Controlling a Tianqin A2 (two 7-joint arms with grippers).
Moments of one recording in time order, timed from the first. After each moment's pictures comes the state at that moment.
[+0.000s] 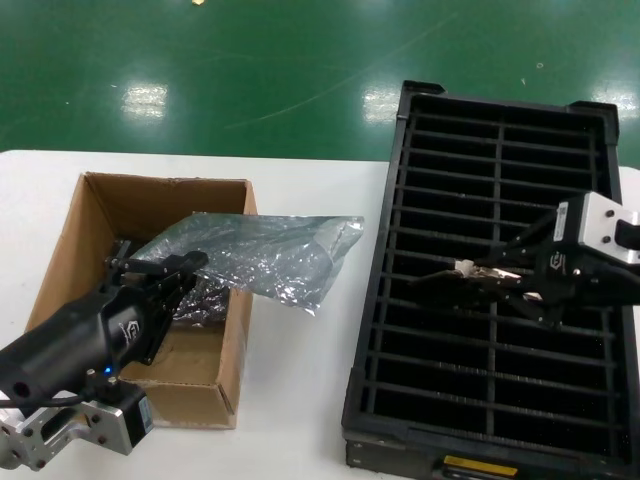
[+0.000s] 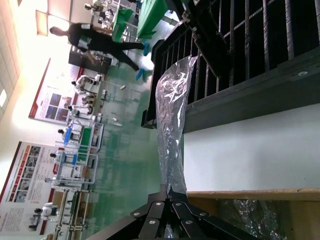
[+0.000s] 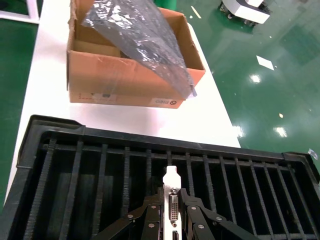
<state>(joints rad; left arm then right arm) 0.03 -0.80 1.62 -1.95 -1.25 0.32 0.34 0.93 0.66 -2.03 1.58 1.14 -1.23 0.48</state>
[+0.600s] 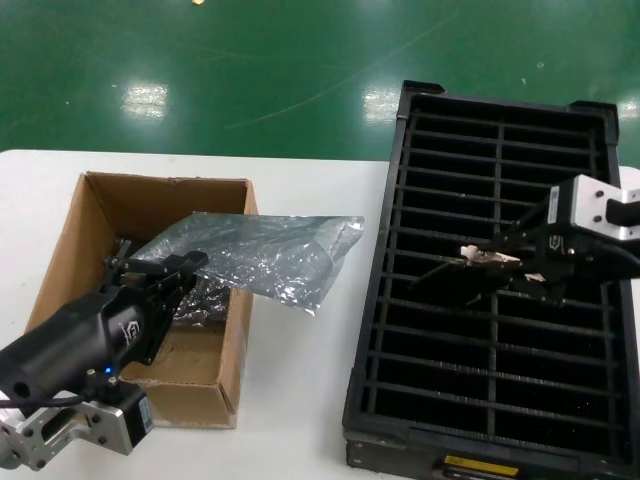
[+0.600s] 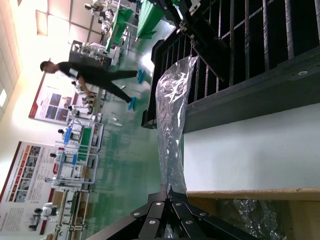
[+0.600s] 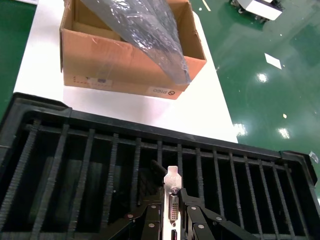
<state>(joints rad) 0.03 -0.80 1.62 -1.95 -1.25 0.32 0.34 1.02 0.62 -2.08 1.43 1.13 -1.23 0.36</state>
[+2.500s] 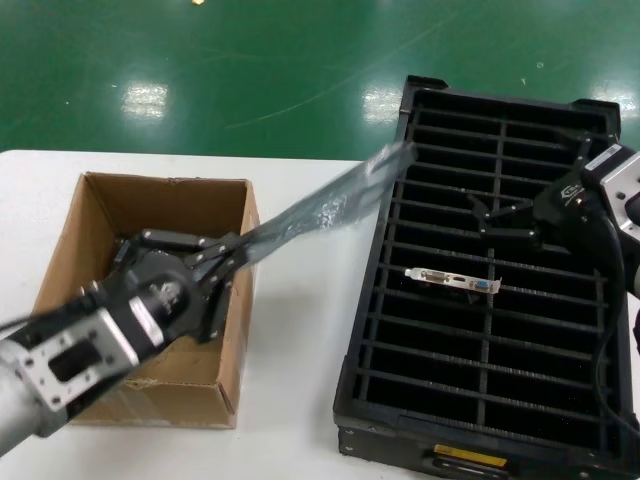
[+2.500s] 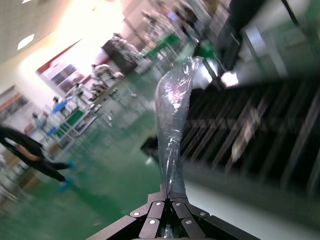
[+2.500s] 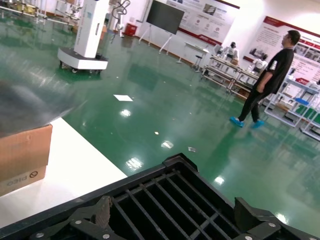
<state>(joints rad) -0.09 -0.59 1.49 -1.97 -1.28 0.64 -0.05 0.56 0.30 -1.62 1.61 0.79 -0.71 0.67</state>
